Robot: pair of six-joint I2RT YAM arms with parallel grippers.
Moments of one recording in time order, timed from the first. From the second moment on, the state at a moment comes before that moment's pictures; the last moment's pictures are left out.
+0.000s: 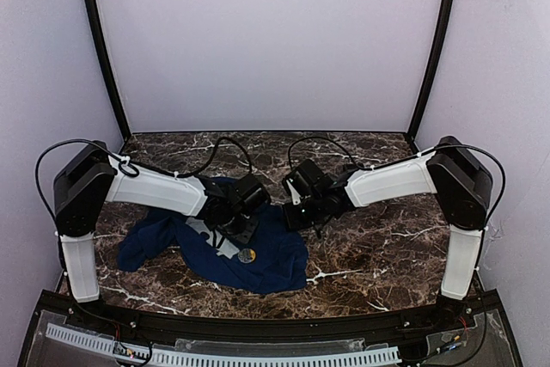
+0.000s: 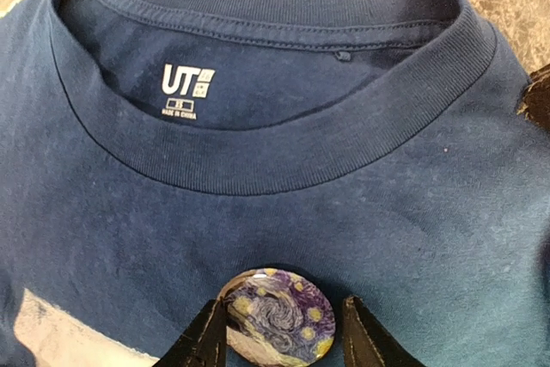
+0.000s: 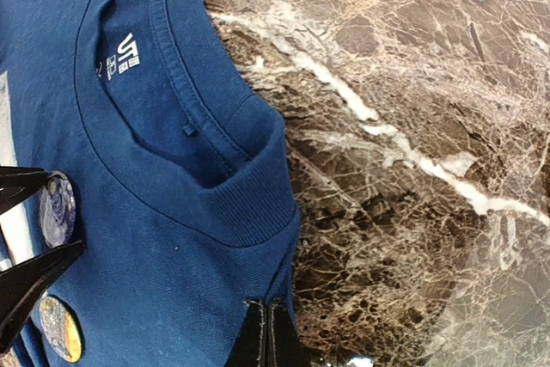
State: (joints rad) left arm -0.96 1.95 1.25 -0.46 -0.30 -0.39; right arm 0.87 1.94 1.18 -0.21 0.03 0.49
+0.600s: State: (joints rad) left arm -1.00 1.97 1.31 -0.57 -0.49 -0.31; right arm 0.87 1.94 1.17 -0.20 0.02 0.50
